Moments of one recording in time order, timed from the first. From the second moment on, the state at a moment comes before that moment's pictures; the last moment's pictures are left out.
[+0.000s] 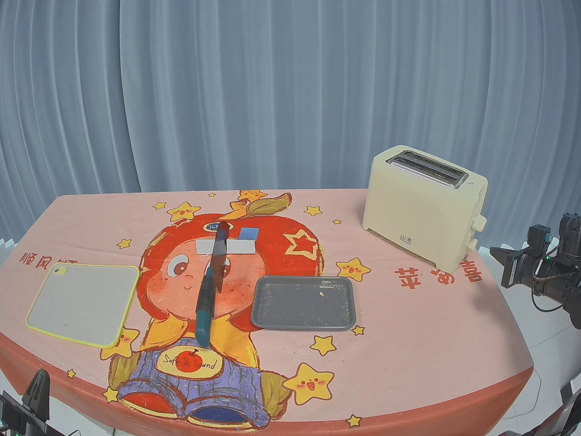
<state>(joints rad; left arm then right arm) 0.00 0.02 -0.02 -0.01 0.01 -0.01 -0.06 1.64 -0.40 -0.83 0.26 -0.08</state>
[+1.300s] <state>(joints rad) 0.00 0.02 -0.02 -0.01 0.01 -0.01 -0.02 1.71 -0.43 -0.84 0.26 -0.08</state>
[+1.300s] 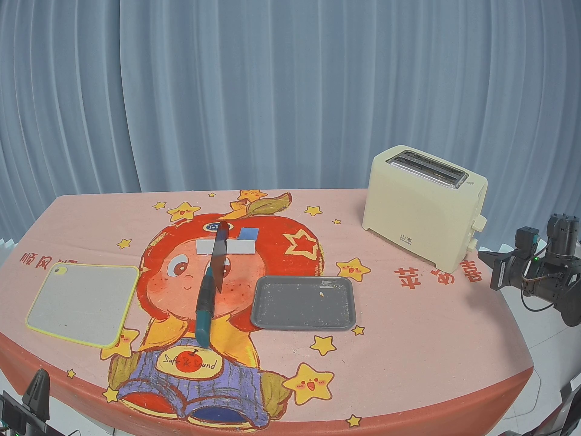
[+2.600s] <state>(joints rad) 0.00 0.02 -0.02 -0.01 0.01 -0.01 -0.04 1.82 -0.55 -0.84 0.26 -0.08</state>
